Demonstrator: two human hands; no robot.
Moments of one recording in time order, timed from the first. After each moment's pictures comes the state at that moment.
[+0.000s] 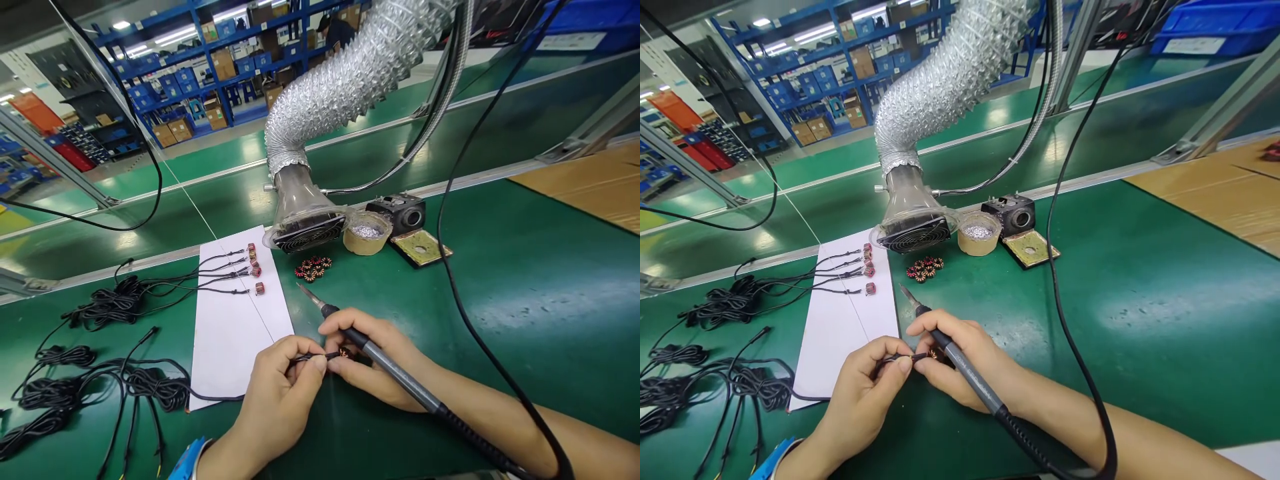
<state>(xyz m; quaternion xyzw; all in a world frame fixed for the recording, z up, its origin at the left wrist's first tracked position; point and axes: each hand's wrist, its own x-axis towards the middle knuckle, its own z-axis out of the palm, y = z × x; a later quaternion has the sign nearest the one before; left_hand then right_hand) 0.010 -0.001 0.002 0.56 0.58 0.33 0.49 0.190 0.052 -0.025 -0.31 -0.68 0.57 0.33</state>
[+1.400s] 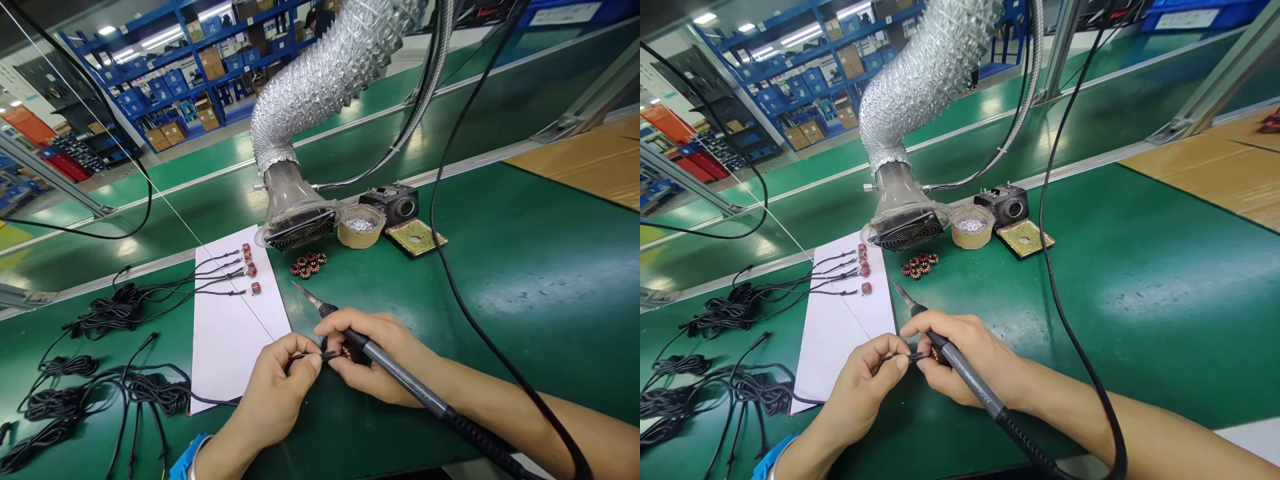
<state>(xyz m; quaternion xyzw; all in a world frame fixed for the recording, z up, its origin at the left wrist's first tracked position) 0.006 0.008 -0.002 0.50 0.57 0.28 0.59 0.194 0.055 -0.021 -0.29 -0.75 0.47 0.36</state>
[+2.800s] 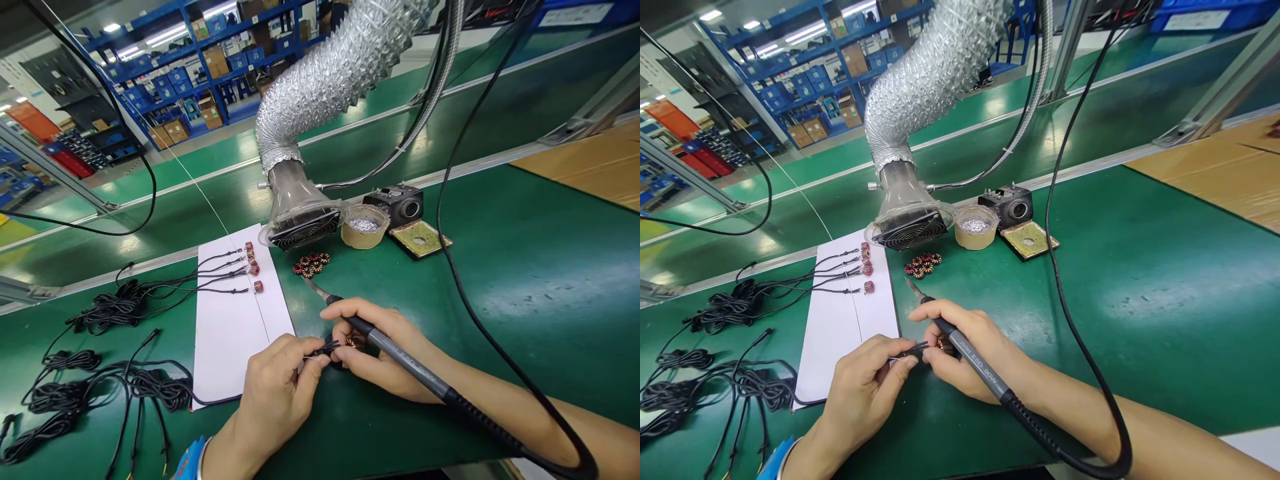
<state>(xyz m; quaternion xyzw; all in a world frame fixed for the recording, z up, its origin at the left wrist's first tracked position) 0.005 0.004 -0.002 0.77 0.52 0.32 0.17 0.197 0.055 -0.022 -0.33 -0.70 0.54 0.33</state>
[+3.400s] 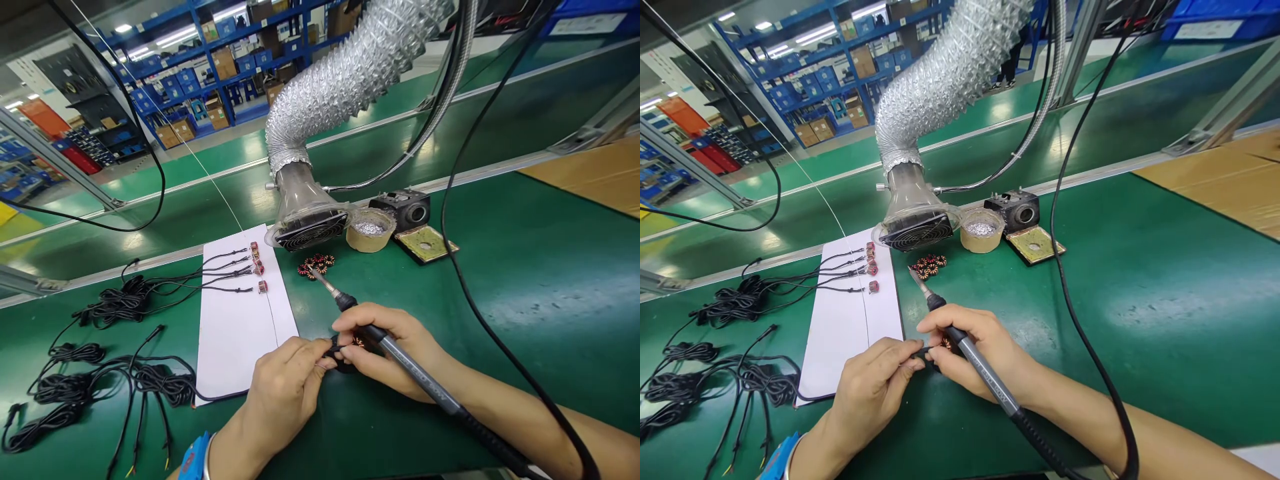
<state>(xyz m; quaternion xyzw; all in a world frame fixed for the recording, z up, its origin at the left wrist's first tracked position) 0.003 0.003 -0.013 0.82 0.46 0.32 0.09 0.197 0.057 -0.025 -0.27 -0.71 0.50 0.42</state>
